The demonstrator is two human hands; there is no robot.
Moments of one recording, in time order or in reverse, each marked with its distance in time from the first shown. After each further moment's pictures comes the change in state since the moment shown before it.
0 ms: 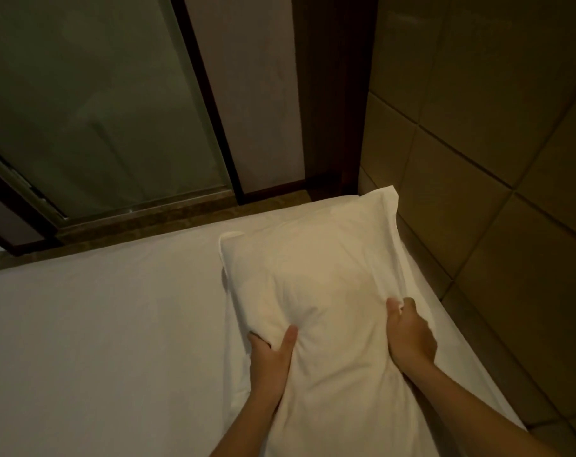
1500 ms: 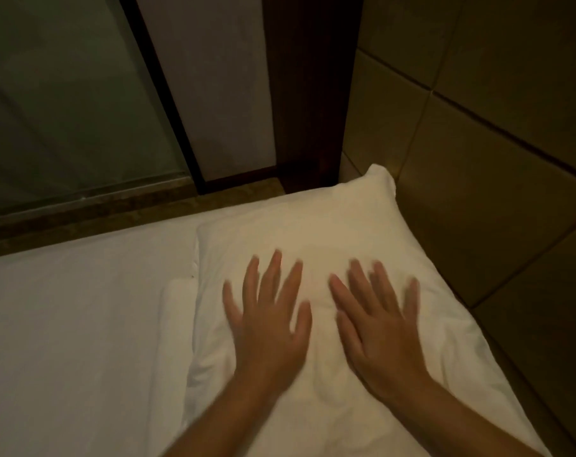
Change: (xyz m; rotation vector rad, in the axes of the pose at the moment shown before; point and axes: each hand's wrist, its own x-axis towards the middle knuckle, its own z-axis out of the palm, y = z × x) left_hand 0.147 0.060 0.102 0.905 0.241 0.909; right_hand 0.124 -0.016 0.065 -0.487 0.129 -0.818
